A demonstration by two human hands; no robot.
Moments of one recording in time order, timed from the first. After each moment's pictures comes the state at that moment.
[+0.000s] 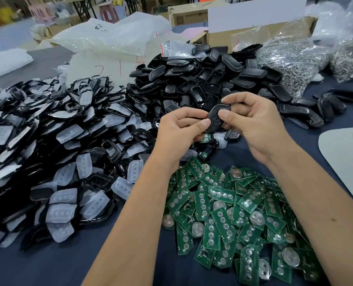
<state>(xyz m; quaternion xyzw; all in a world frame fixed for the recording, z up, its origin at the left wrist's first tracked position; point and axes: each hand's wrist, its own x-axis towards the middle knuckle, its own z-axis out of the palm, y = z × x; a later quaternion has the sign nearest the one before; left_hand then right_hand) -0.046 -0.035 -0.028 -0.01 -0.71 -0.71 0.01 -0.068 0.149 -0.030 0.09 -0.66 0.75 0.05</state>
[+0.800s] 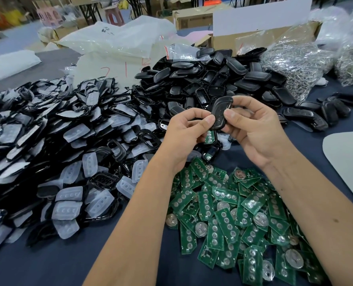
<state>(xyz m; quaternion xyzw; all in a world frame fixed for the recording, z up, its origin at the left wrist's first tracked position) -0.049 -0.032 -0.028 -0.04 -0.68 -0.73 -0.02 -0.056 0.135 -0.025 0.09 -0.50 0.86 -0.01</state>
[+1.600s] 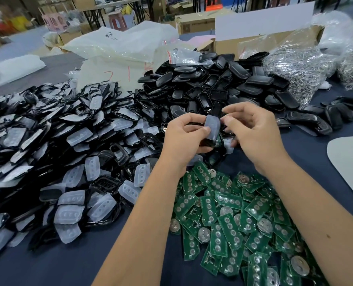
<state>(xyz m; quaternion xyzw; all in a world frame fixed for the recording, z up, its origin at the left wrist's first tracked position) -0.044 -0.033 -0.020 0.04 -0.71 -0.71 -0.01 -0.063 0.134 -0.038 0.08 -0.74 0.65 0.12</state>
